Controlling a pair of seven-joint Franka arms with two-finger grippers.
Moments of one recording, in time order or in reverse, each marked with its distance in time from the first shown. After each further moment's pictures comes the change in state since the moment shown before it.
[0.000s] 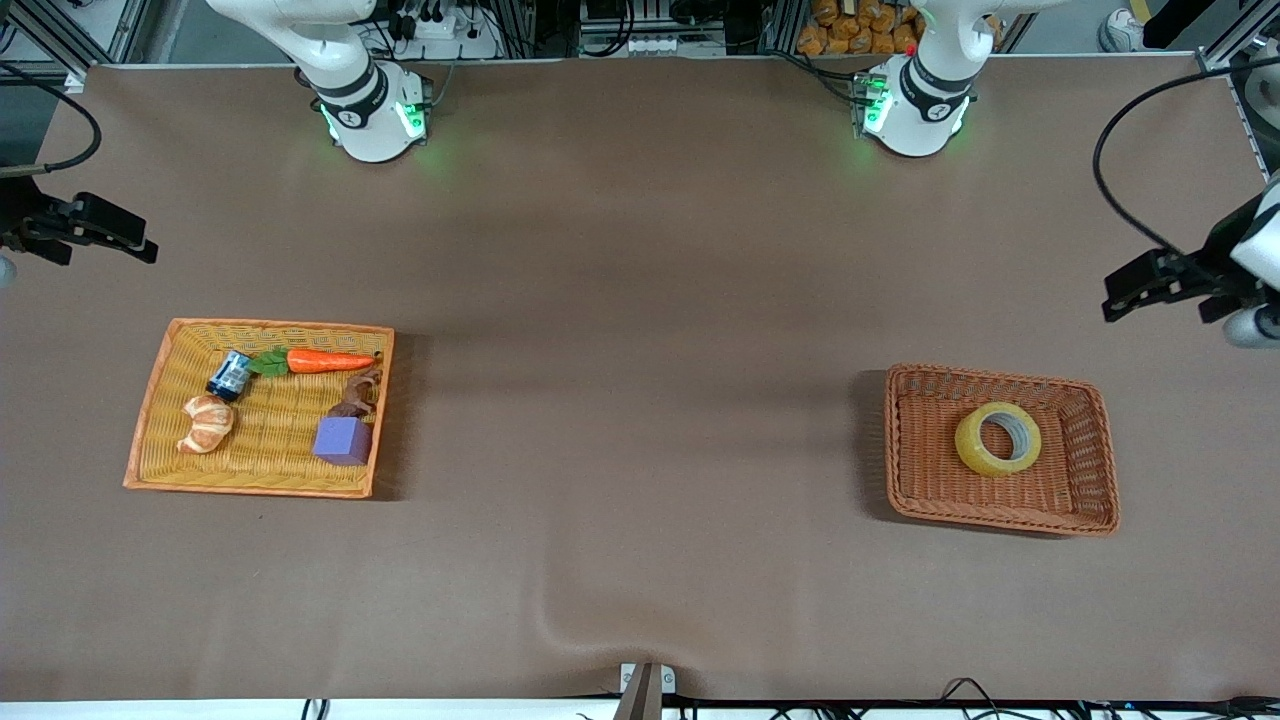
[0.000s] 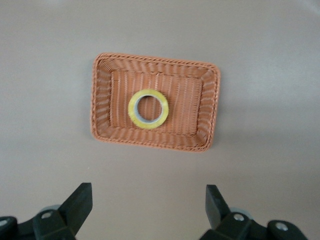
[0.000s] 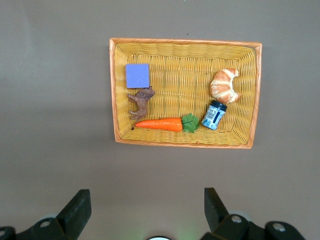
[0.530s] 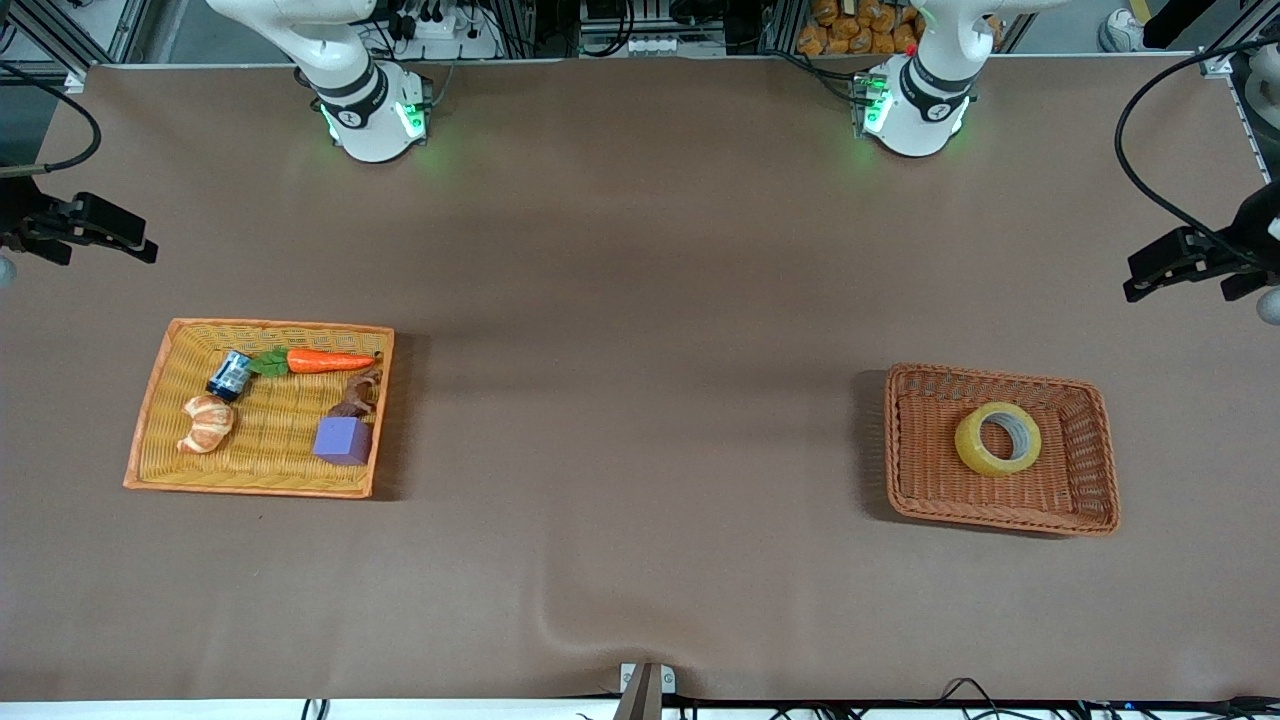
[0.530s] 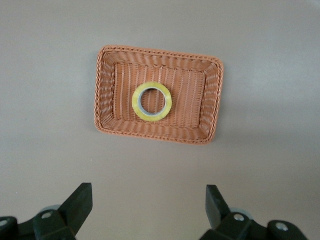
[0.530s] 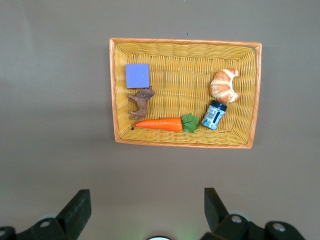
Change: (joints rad) left arm -0.012 -0.021 0.015 -0.001 -0.004 -0.040 0.004; right arm 0.000 0.000 0.000 0.000 0.000 0.000 0.000
